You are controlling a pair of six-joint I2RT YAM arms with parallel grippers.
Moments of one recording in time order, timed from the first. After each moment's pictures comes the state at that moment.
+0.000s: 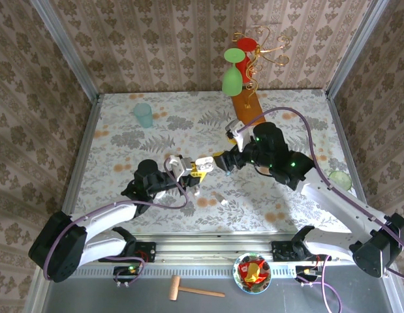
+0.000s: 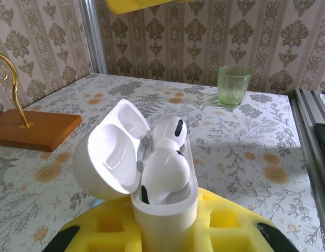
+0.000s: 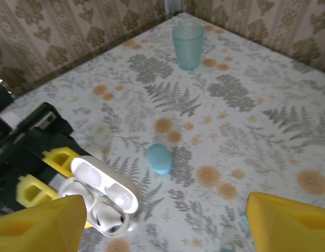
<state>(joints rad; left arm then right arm) -0.68 1.12 0.37 0.63 0.62 0.11 0.63 1.15 1.05 -0.35 -0.24 0.01</state>
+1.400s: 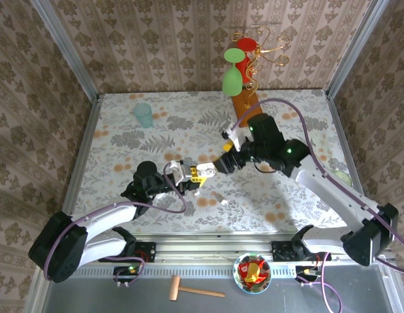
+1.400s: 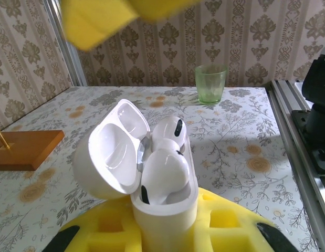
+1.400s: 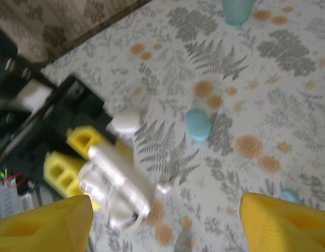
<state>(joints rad) -0.67 1.11 0.35 0.66 0.71 0.19 0.59 1.30 1.25 -0.62 -0.42 -0.07</state>
